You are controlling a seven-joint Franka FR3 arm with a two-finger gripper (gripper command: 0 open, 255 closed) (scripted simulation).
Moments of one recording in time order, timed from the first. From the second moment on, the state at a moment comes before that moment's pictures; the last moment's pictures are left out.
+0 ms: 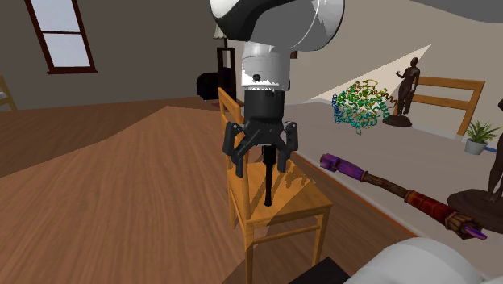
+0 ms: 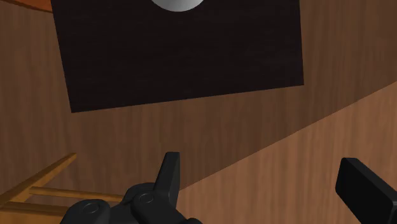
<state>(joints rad) 0.01 -0.79 -0.06 -2.44 0.09 1.48 0.10</state>
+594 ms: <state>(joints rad) -0.02 -0.53 -0.13 -2.31 0.03 1.58 0.03</state>
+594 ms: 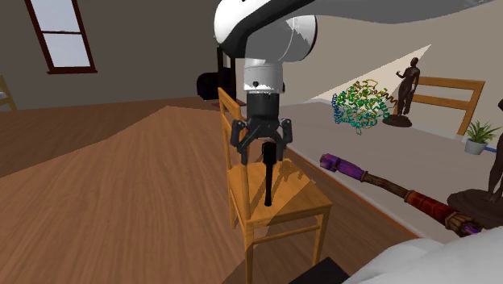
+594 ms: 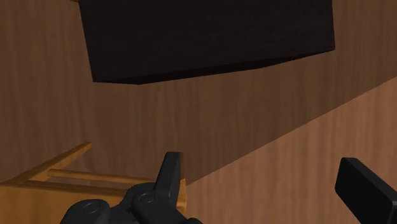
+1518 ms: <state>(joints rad) -0.07 0.03 -0.24 -1.86 0.01 1.63 -0.11</state>
